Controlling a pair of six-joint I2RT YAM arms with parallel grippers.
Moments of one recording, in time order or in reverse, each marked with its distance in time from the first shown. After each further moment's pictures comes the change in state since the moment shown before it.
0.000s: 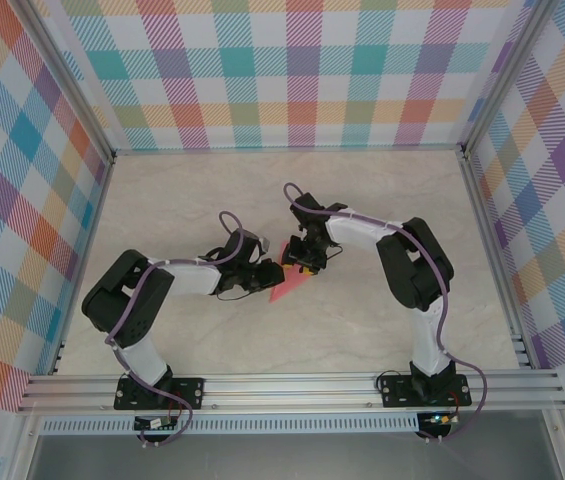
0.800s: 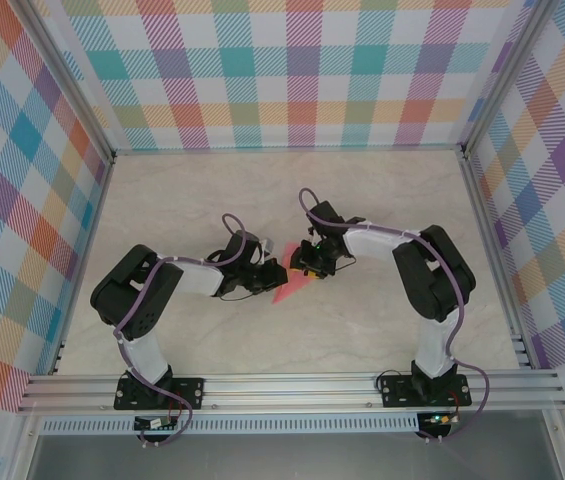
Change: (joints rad) left arm 0.011 0.056 -0.026 0.157 0.103 -0.051; right arm -0.036 -0.150 -0.254 0.244 -0.077 -0.010
